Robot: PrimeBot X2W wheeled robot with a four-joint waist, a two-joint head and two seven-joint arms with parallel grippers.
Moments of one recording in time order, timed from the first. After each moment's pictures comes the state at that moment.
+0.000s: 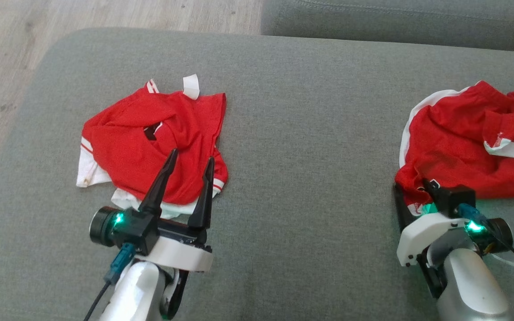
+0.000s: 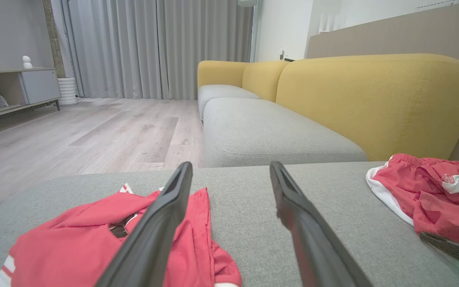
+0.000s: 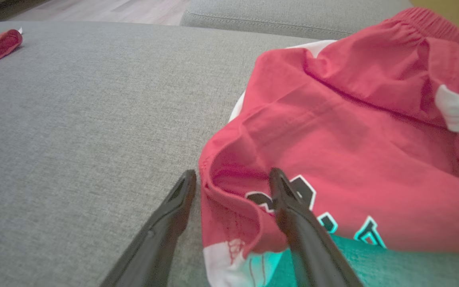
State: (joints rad) left arm -0.22 0.06 -0.32 0.26 -0.17 -0.06 -0.25; right arm -0.29 -0.05 -0.04 0.69 -0.08 0.12 -0.08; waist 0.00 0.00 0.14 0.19
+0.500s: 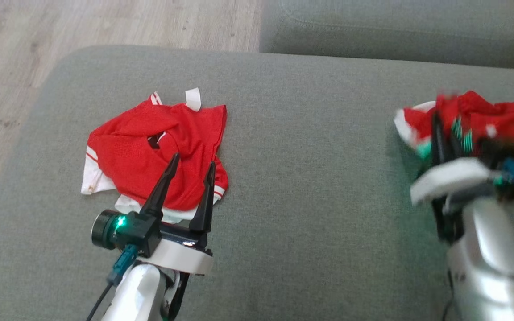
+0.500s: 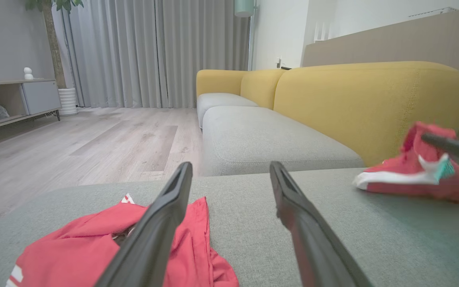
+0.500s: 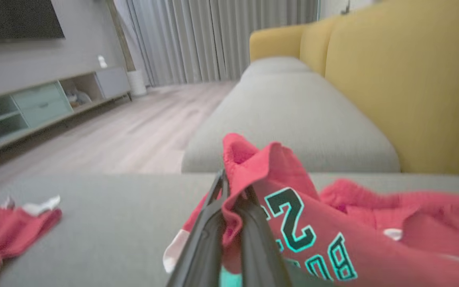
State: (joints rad) left arm -0.21 0.05 -0.32 0.28 -0.17 -0.07 -0.25; right arm -0.40 -0.05 -0.07 0.57 0.08 0.12 -0.16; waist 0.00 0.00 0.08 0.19
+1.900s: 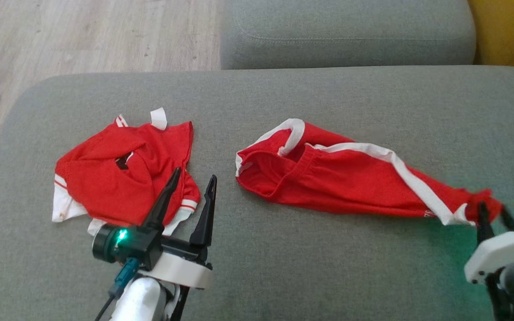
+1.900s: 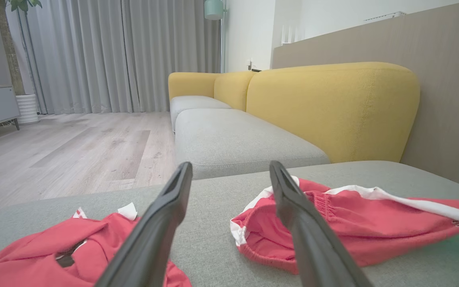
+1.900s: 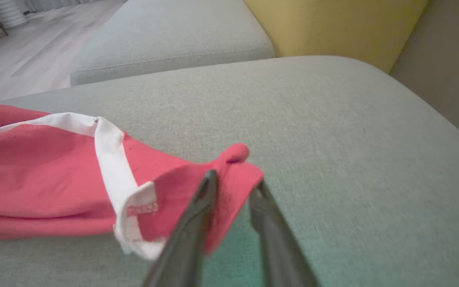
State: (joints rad) left arm -0.16 0.07 -0.34 0.27 -0.16 -0.06 -0.25; right arm -0.07 -0.07 -0.28 0.30 0.07 0.12 0.18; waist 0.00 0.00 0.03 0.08
